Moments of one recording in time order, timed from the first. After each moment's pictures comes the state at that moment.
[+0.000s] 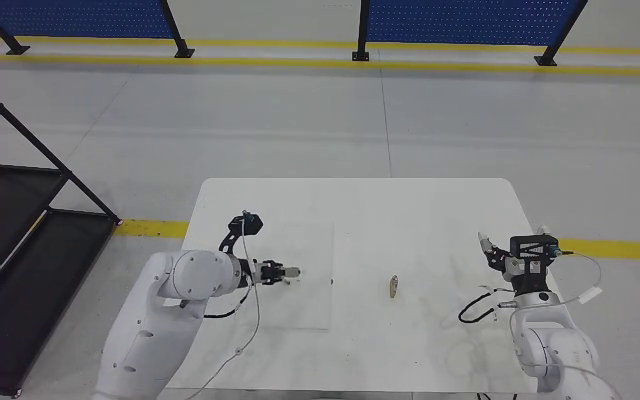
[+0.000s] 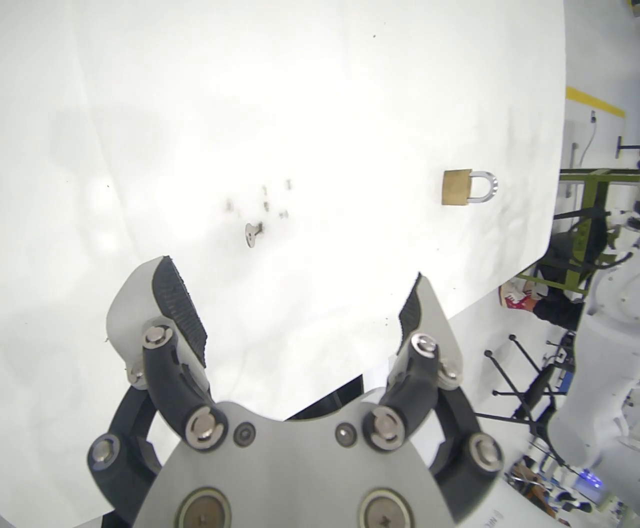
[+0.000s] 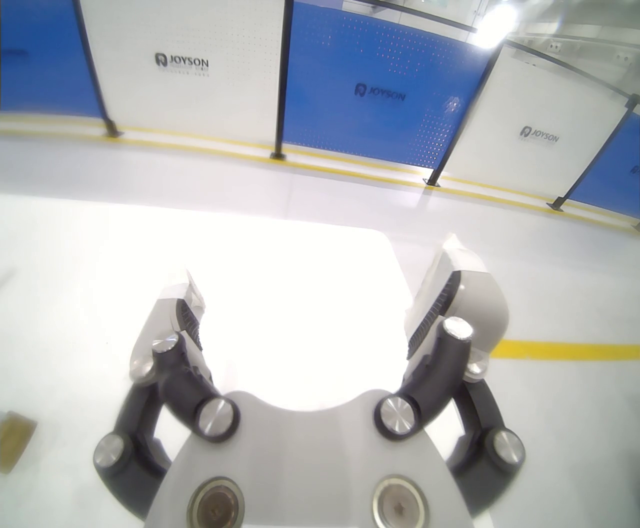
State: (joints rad) left arm 1.49 -1.15 -1.44 -1.97 0.69 0.31 -1.34; right arm -1.73 -1.15 1.60 -1.80 -1.33 0.00 0.00
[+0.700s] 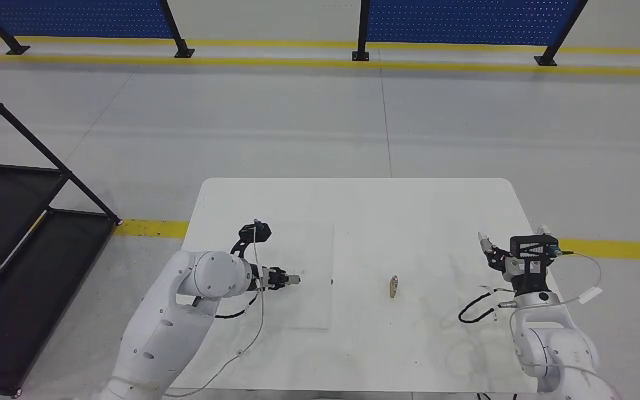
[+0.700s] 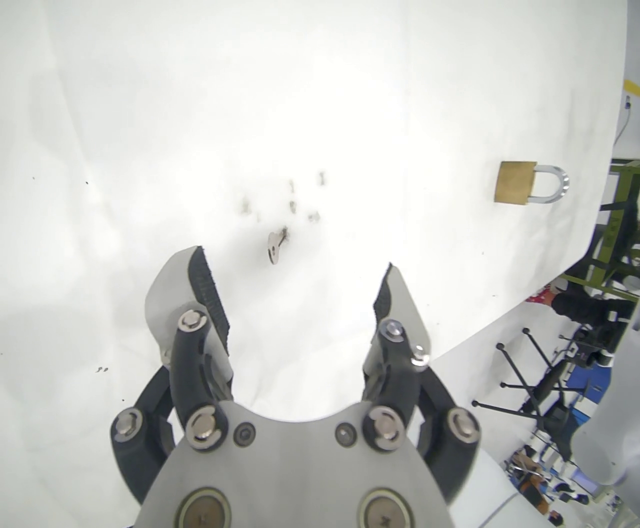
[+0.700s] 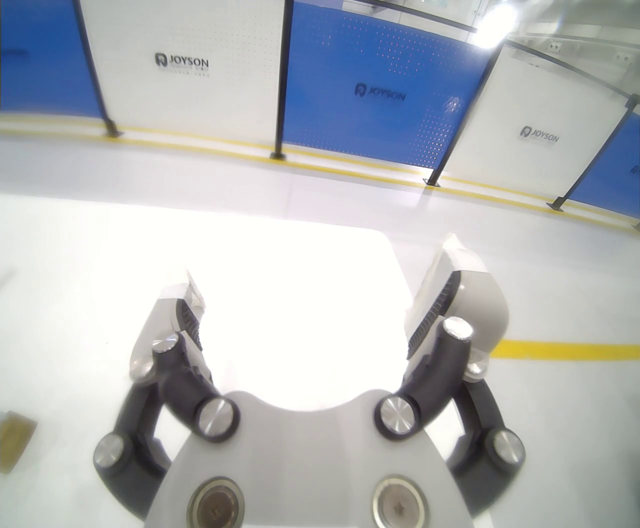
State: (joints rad) left arm 1.44 -1.14 -1.35 -1.83 0.72 0.27 -1.28; right arm -1.73 -1.15 1.60 -1.80 -1.33 0.00 0.00
